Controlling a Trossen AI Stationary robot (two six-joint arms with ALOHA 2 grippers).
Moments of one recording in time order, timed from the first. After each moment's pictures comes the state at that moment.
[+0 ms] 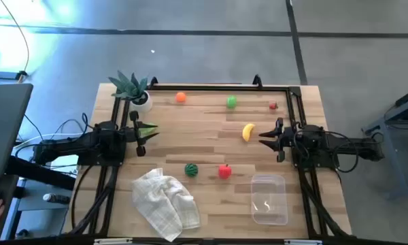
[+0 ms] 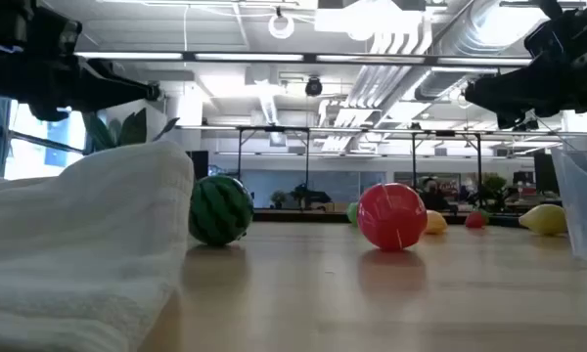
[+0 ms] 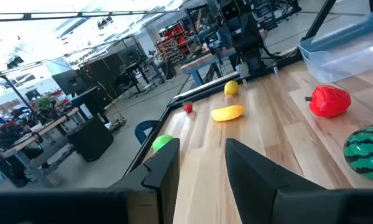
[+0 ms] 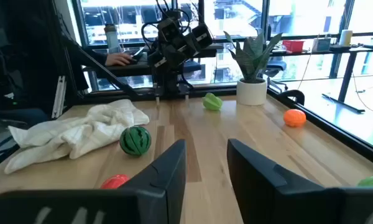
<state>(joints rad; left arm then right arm) 0.28 0.04 0.01 0.02 -0.05 0.47 -0.07 0.03 0.02 -0.01 0.01 0.03</state>
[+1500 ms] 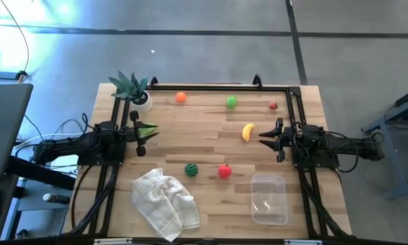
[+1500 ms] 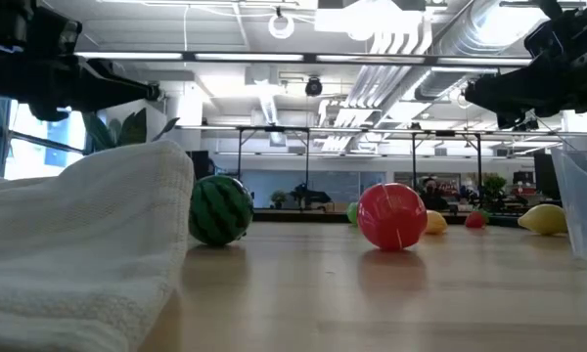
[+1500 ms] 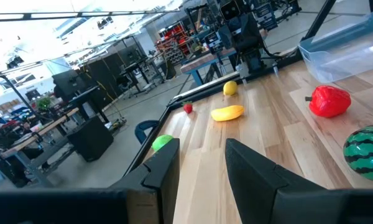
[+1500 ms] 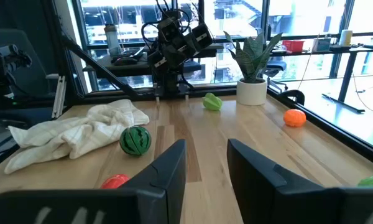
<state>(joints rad) 0.28 0.04 0.01 0.02 -0.05 0.47 -0.07 0.03 0.02 -0.01 0.01 0.03</state>
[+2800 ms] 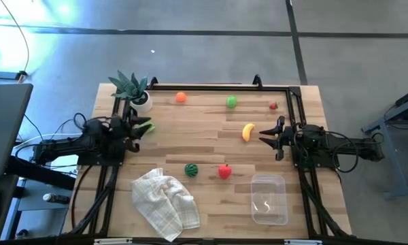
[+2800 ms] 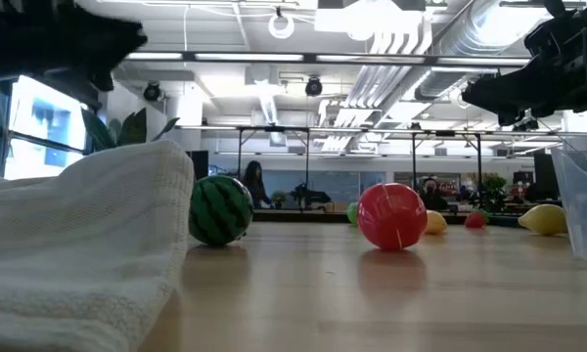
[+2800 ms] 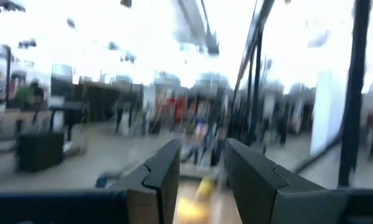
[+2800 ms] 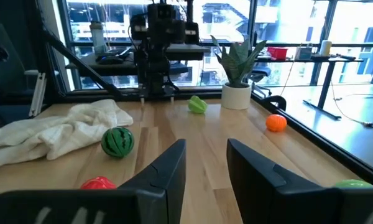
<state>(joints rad) 0.28 0.04 0.01 0.39 -0.06 -0.06 -0.07 0.03 0.02 0.00 0.06 -0.03</state>
